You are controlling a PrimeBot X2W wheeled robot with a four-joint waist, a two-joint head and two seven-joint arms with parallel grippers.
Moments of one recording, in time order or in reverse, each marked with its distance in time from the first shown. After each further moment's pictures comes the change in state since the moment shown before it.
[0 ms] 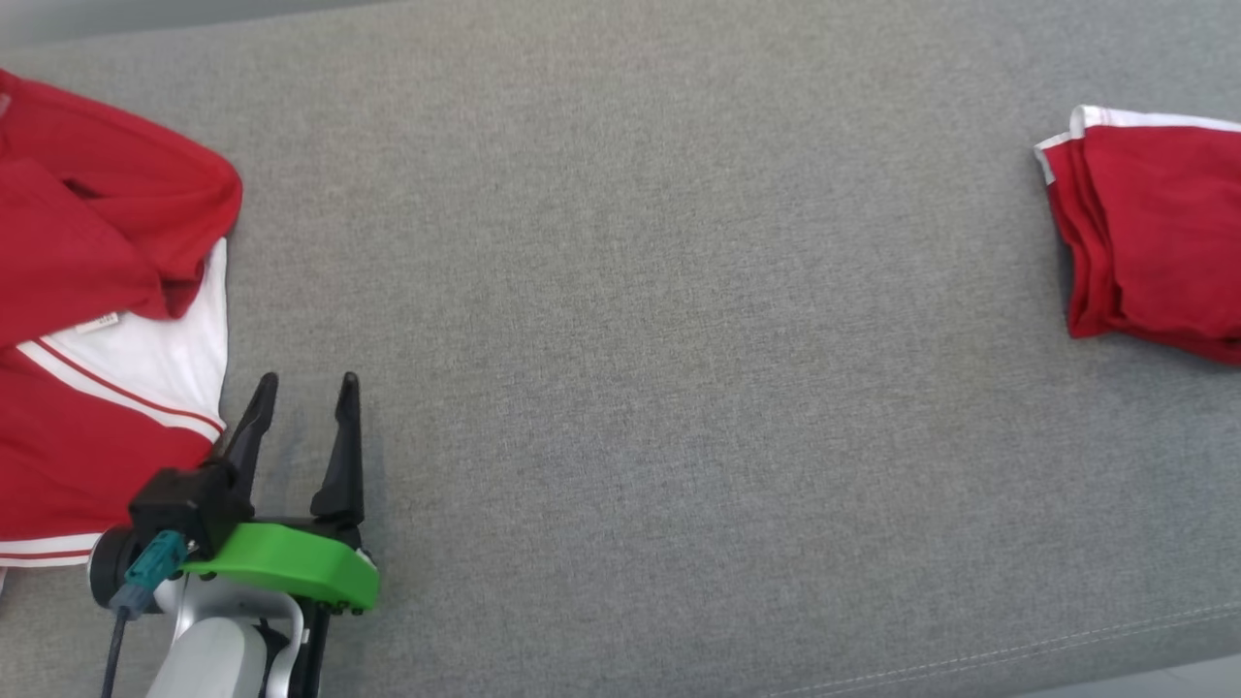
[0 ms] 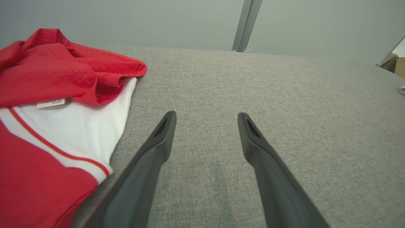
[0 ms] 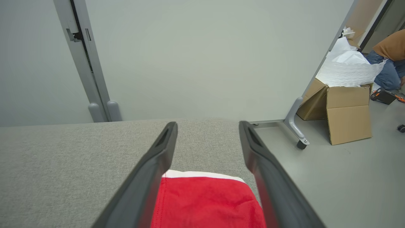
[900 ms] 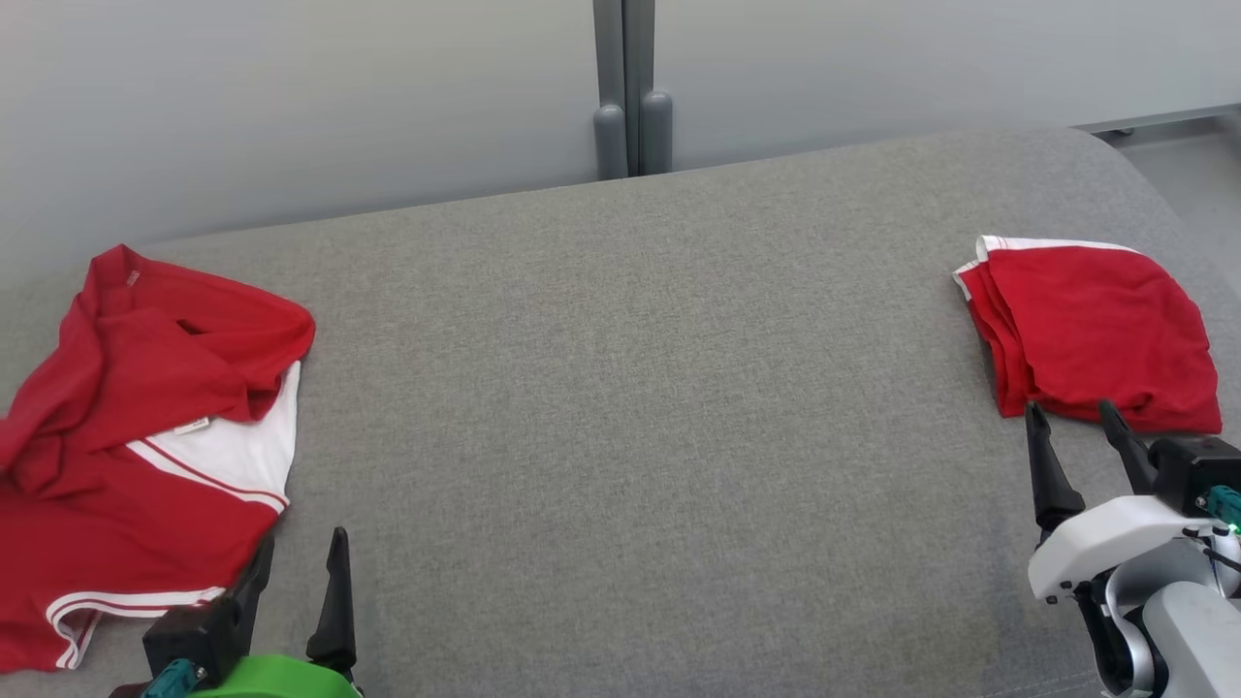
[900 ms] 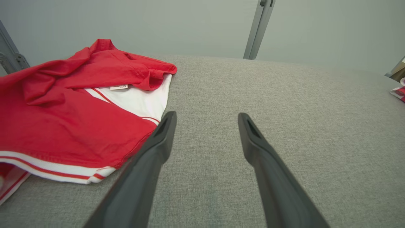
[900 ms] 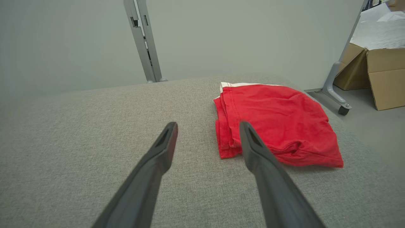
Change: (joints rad) left arm 0.199 -0.018 0.058 0.095 -0.016 0.009 -0.017; right arm 0.510 0.320 0.008 -0.125 -0.142 -0.007 -0.141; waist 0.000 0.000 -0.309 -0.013
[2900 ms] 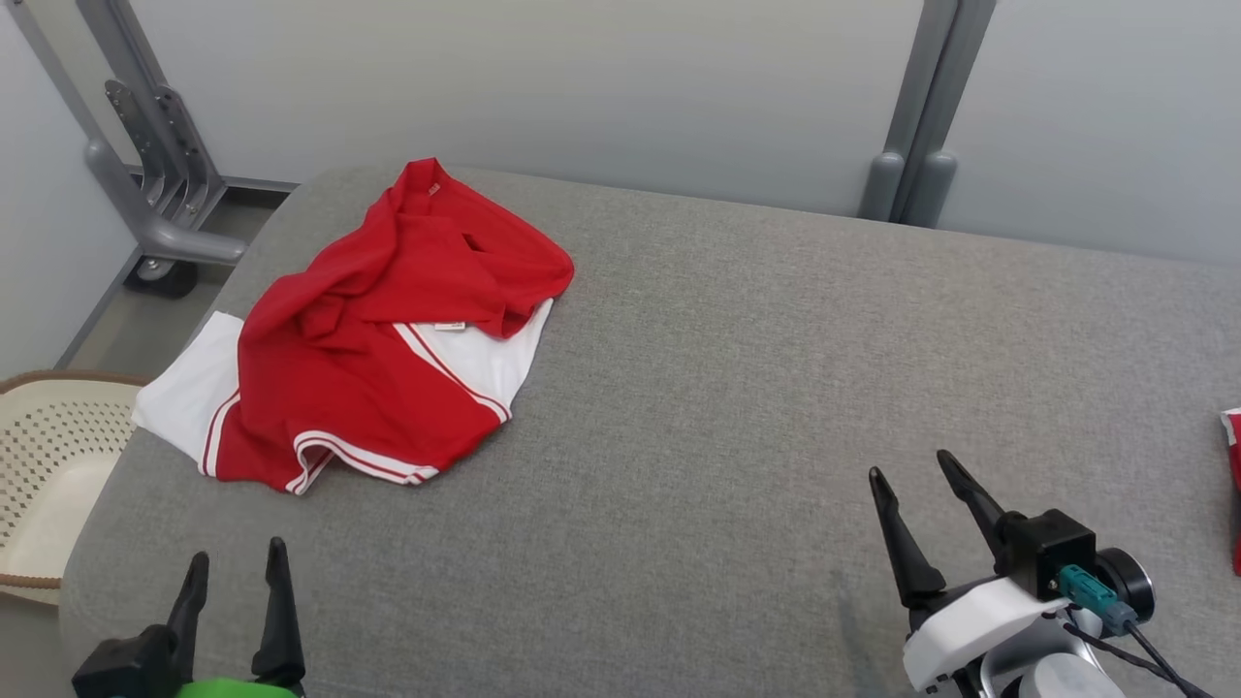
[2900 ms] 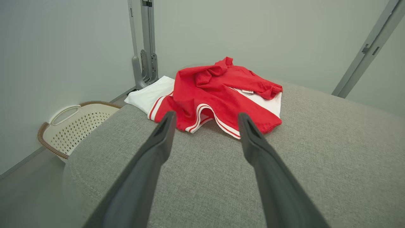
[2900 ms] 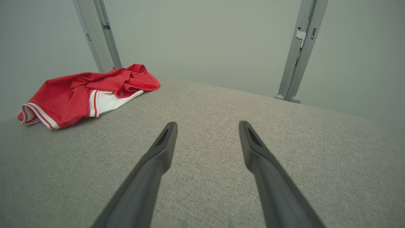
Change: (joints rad) left arm 0.063 -0.038 0.128 -0.078 0.044 -0.019 0.000; right arm 0.130 0.168 0.032 -0.150 -0.250 0.082 0.000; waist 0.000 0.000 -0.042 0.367
